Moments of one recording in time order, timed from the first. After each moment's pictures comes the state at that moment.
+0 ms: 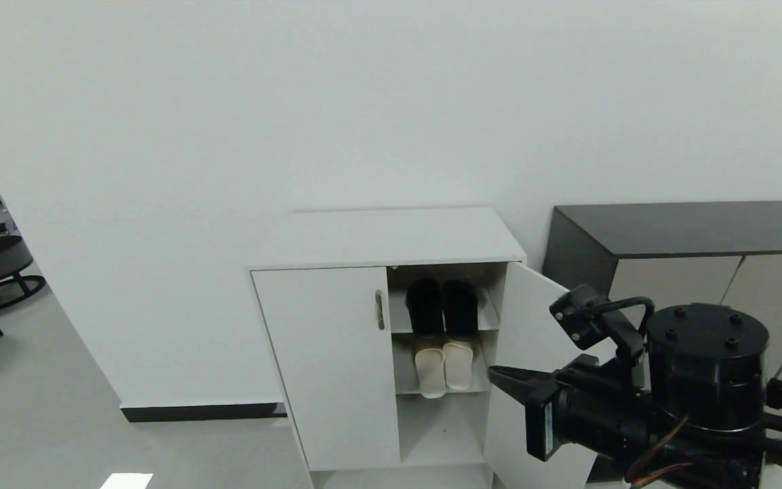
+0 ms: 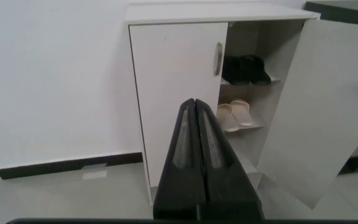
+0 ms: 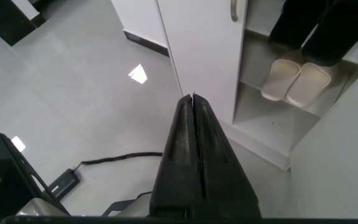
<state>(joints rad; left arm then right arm) 0.00 0.00 0.00 0.00 -0.08 0.00 0.84 1.64 -0.55 -0.79 -0.05 0.25</state>
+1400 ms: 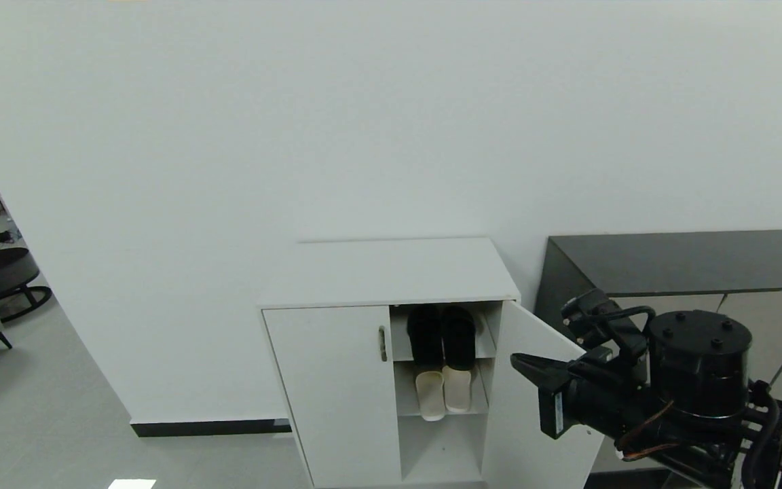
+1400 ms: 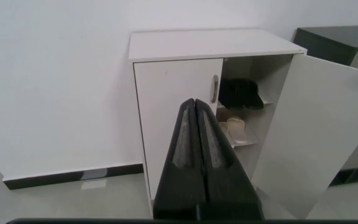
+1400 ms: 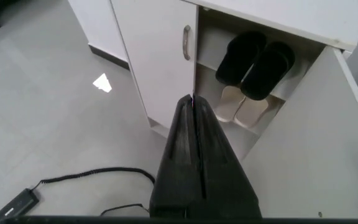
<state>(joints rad) 0.00 0.00 0.00 0.00 -0.08 -0.01 0.72 1.74 -0.47 -0.99 -0.06 0.10</state>
